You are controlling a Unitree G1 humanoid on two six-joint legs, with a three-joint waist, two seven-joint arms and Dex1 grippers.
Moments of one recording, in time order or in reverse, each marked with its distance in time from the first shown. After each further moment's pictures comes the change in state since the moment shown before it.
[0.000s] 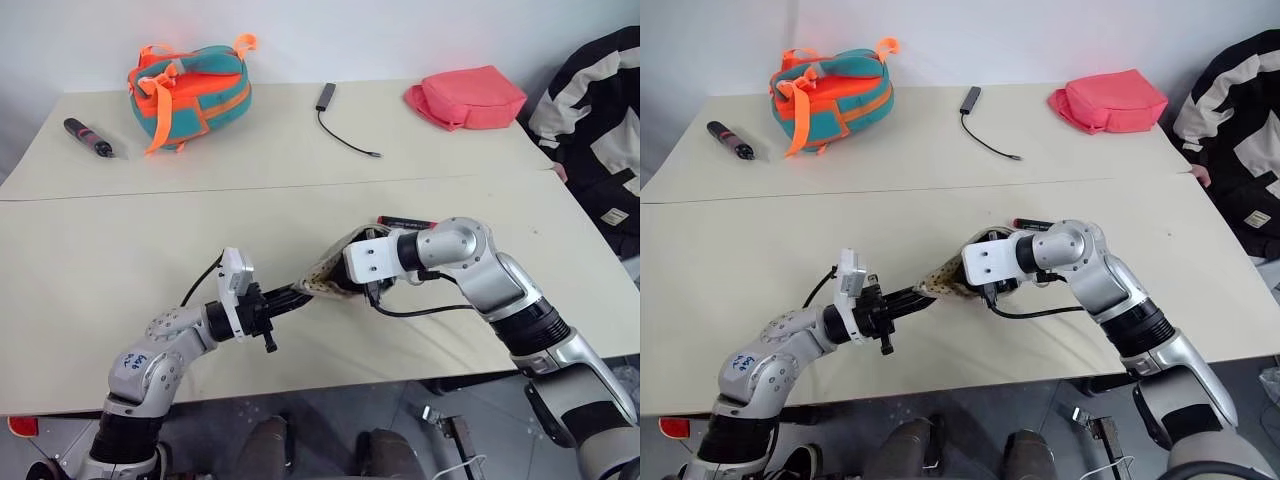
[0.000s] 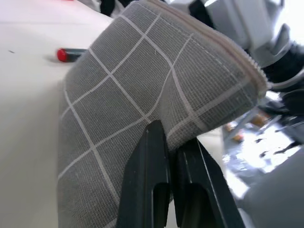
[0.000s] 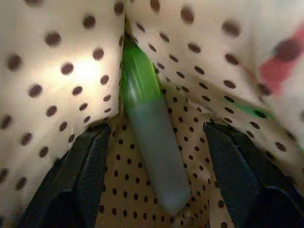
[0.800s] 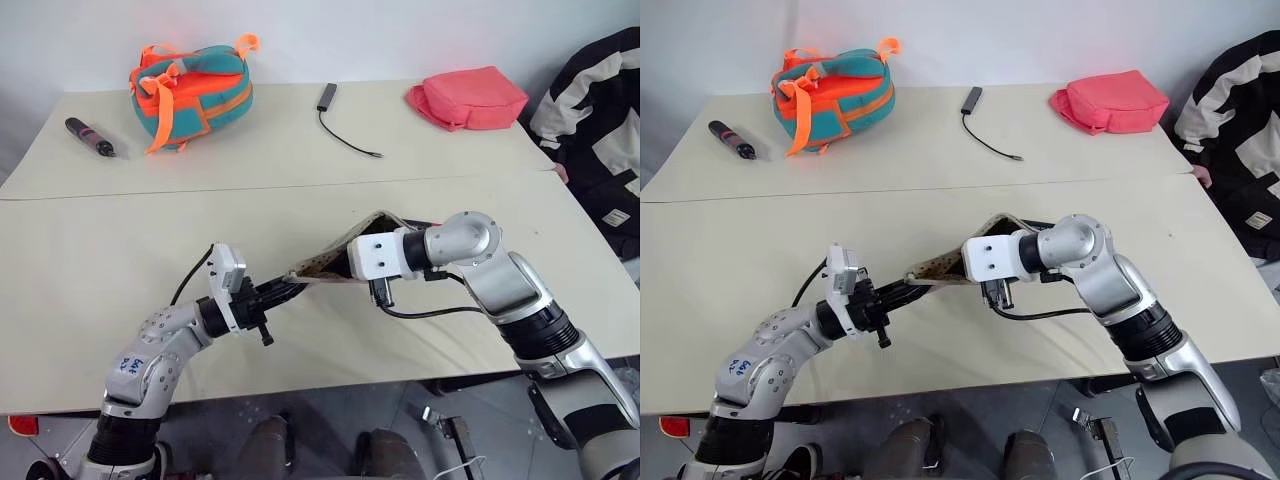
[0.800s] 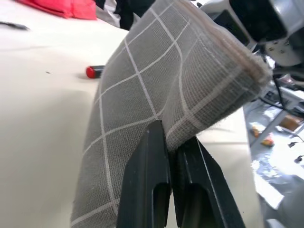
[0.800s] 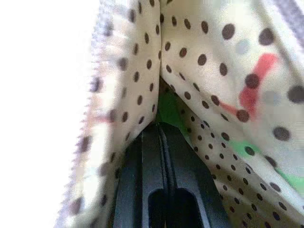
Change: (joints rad) left arm 0.008 0.000 0.010 0.023 0.101 -0.177 0.024; right arm 0.013 -0.011 -0.057 -0.101 0.127 0.119 0.059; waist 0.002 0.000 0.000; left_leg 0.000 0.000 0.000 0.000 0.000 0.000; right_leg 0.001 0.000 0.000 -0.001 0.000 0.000
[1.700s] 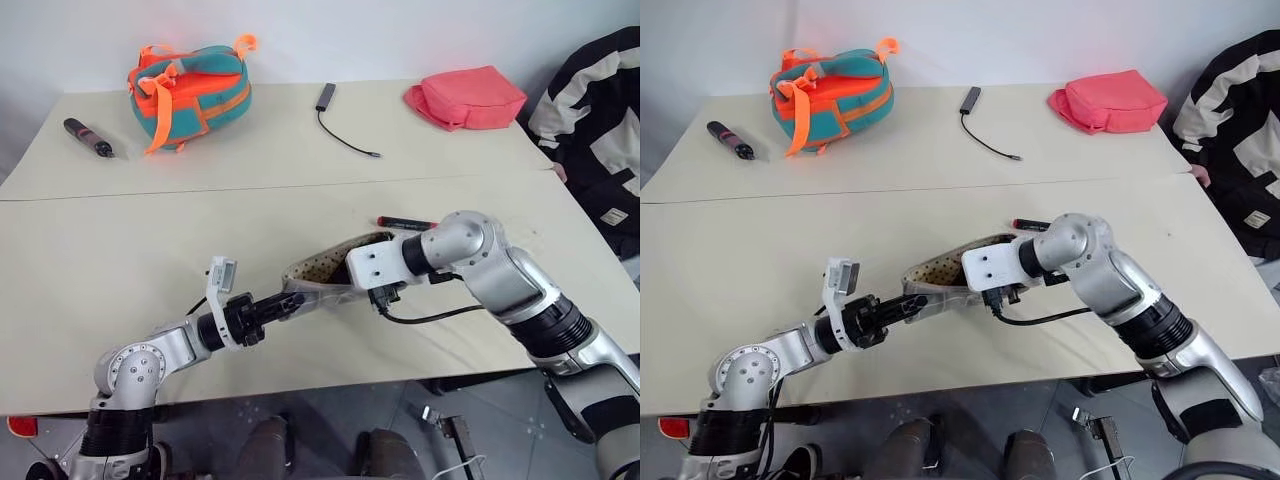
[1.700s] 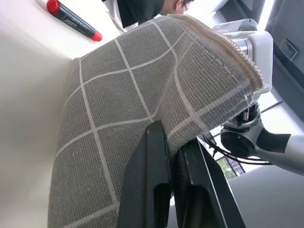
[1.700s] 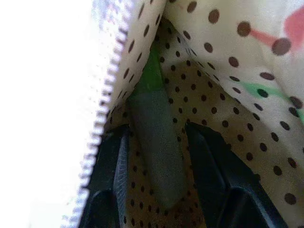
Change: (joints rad) left arm -0.018 0.005 0.104 0.102 -0.478 0.494 0.093; right arm -0.054 -0.084 0.133 -0.061 -0.108 0.122 0.026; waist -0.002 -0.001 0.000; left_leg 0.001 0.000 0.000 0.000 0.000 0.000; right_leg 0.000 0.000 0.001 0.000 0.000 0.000
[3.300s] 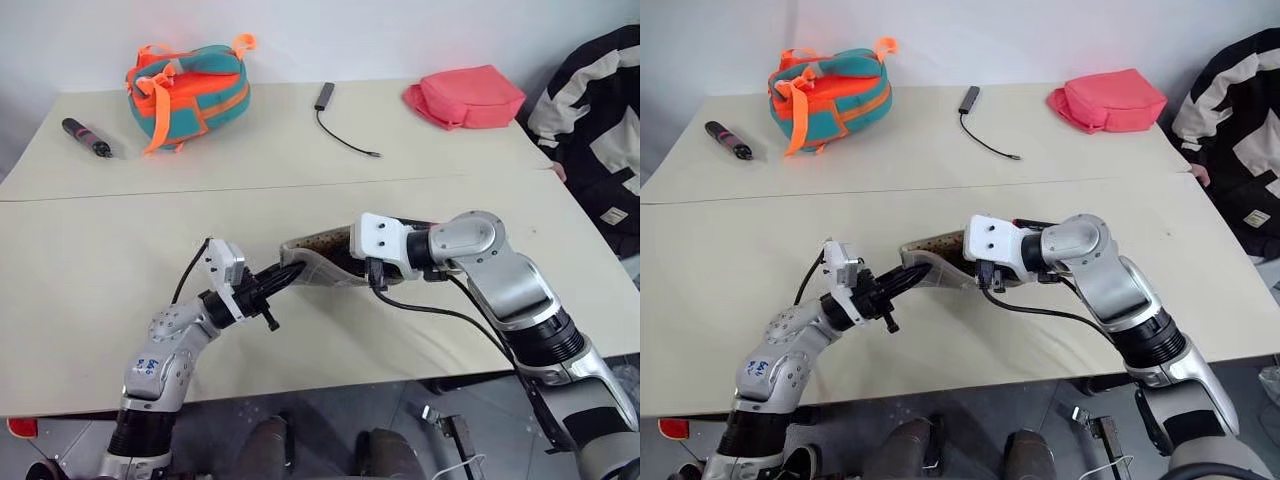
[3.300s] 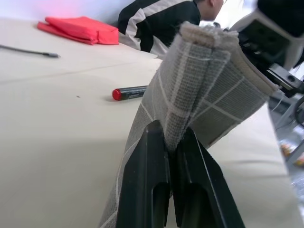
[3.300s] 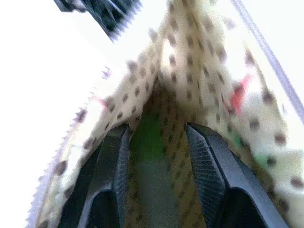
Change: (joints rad) left arm -0.007 -0.093 -0.101 -0.019 0.510 -0.602 -0.043; right arm 0.072 0.088 -0.158 -0.072 0.190 0.125 -0.088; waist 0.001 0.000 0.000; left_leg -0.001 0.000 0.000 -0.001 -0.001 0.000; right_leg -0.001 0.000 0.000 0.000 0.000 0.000
